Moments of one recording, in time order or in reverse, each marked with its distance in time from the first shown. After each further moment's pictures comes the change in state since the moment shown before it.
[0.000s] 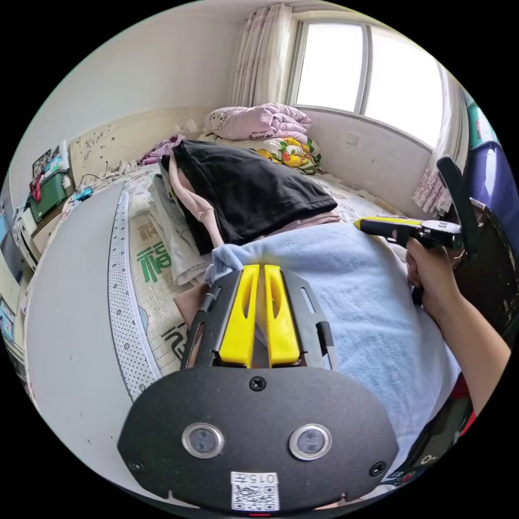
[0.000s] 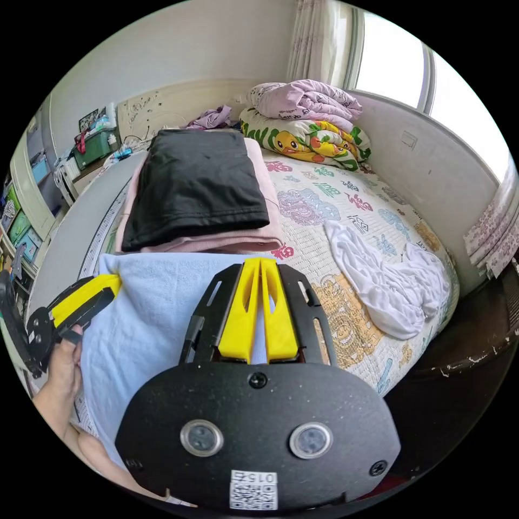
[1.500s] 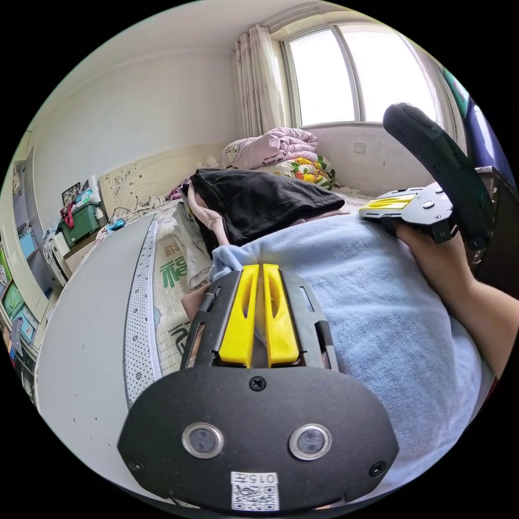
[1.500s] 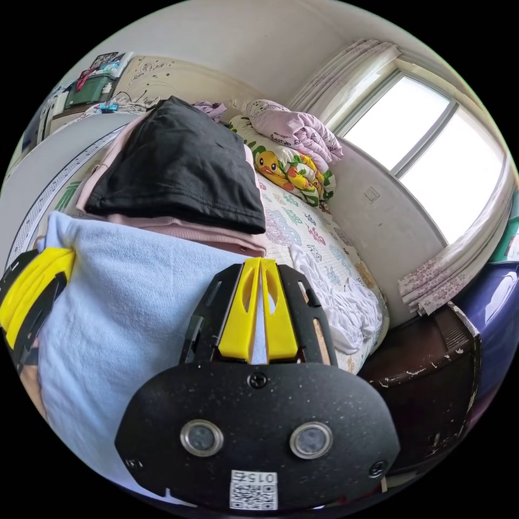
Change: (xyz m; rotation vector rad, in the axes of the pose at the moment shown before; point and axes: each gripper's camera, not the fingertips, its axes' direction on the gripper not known) left arm 0.151 0.109 0.029 0.180 -0.202 0.067; right arm -0.071 0.047 0.060 0.089 0.424 -0.209
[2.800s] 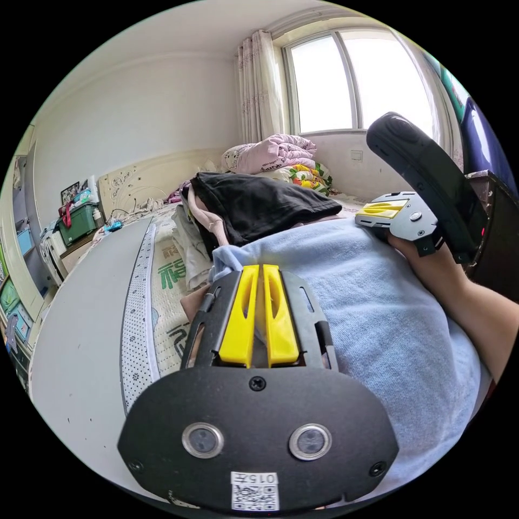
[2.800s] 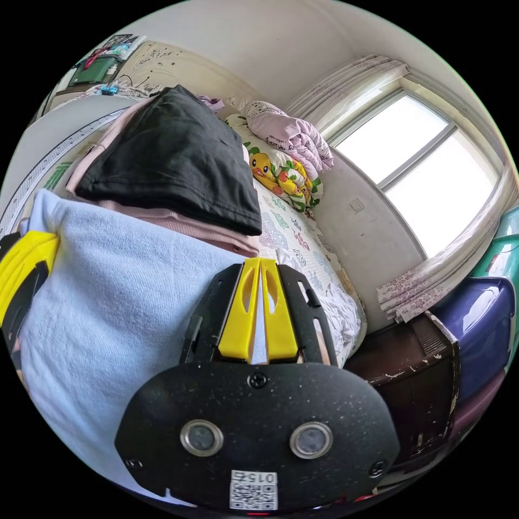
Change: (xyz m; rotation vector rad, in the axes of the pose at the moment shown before) left arm -0.011 -0.002 0.002 0.038 0.025 -0.014; right arm -0.002 0.042 0.055 0.009 0.132 -0.065
